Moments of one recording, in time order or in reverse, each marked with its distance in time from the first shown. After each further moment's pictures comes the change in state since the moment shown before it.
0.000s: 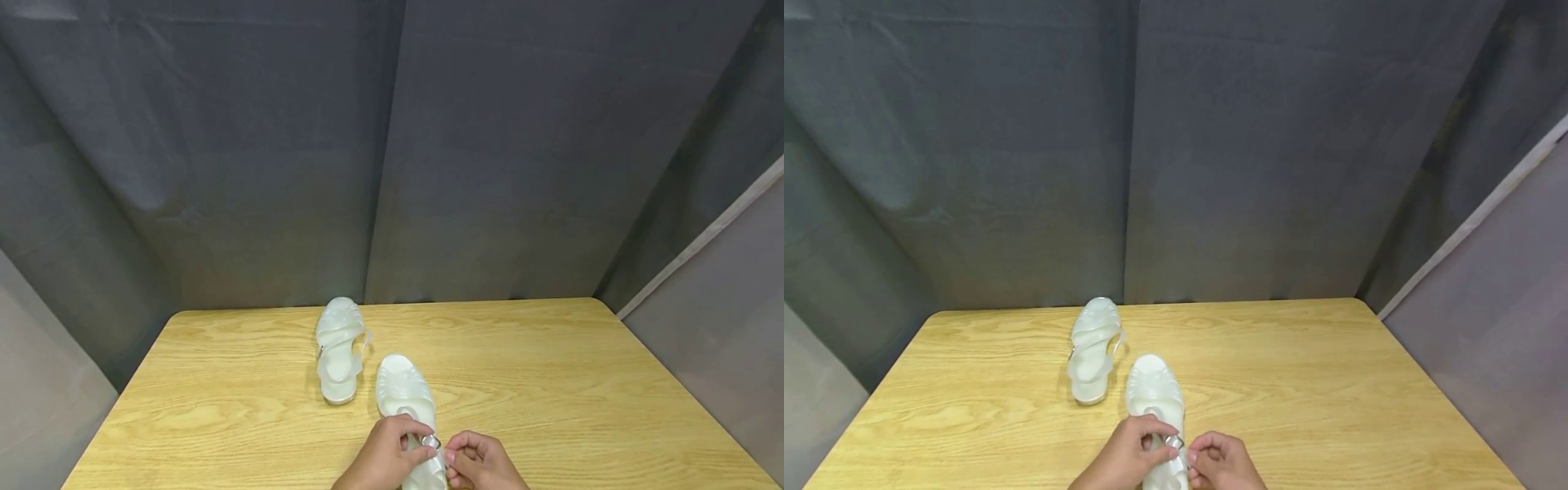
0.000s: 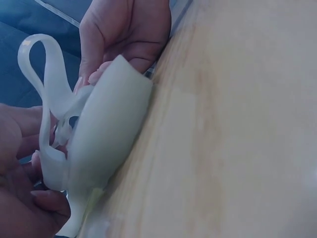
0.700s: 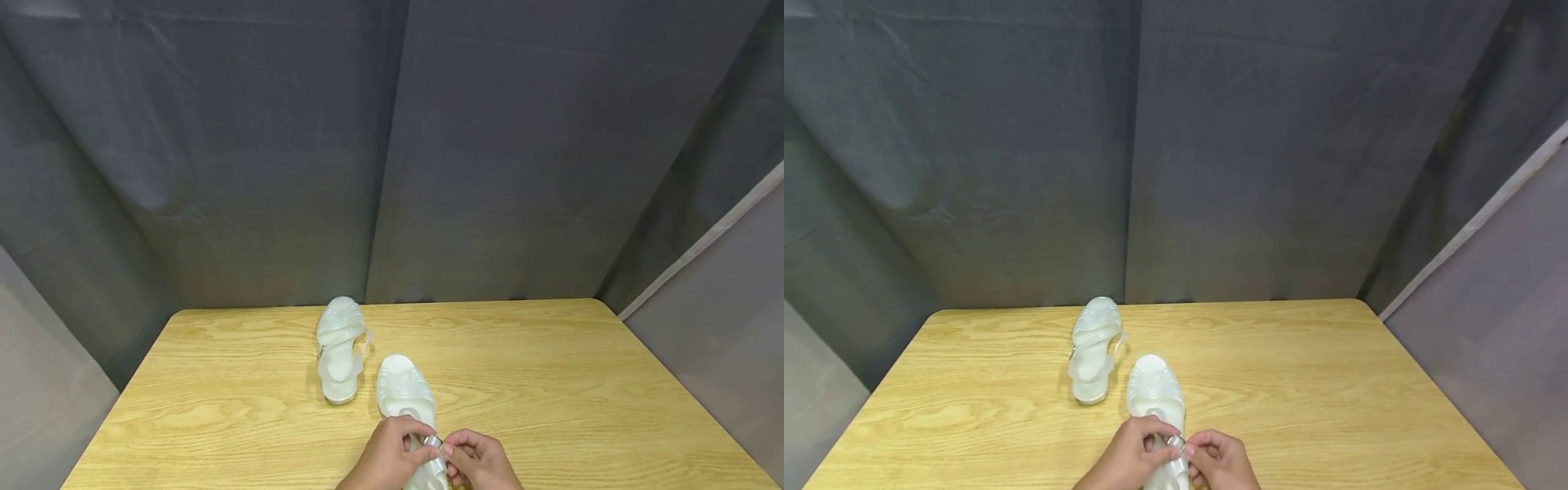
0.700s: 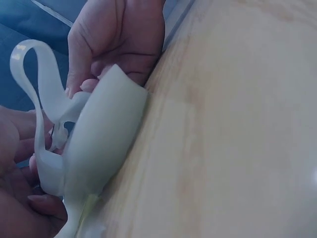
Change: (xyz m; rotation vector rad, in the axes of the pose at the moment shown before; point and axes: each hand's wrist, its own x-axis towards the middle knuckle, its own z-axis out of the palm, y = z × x) left_hand 0.000 0.001 0.004 -0.043 0.029 -0.007; right_hand 0.001 -0.005 0.014 -0.085 0.169 0.009
